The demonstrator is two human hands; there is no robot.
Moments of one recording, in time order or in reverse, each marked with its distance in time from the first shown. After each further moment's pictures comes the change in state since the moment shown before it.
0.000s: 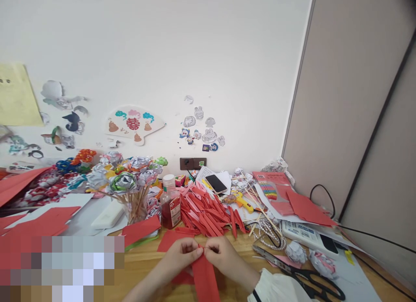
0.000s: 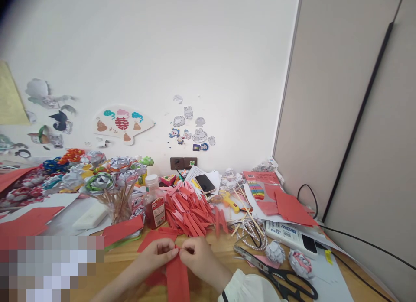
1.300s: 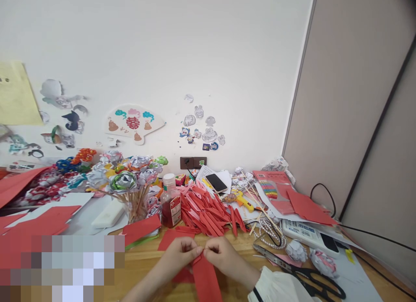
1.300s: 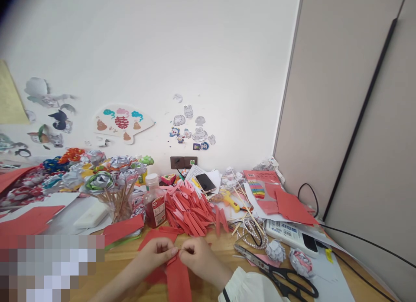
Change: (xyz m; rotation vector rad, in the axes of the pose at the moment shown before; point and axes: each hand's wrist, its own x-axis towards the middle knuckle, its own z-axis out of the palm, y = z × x) left_hand -0.001 0.006 0.001 0.180 0.020 0.045; right_hand -0.002 -0.002 -0.002 0.063 -0.062 -0.014
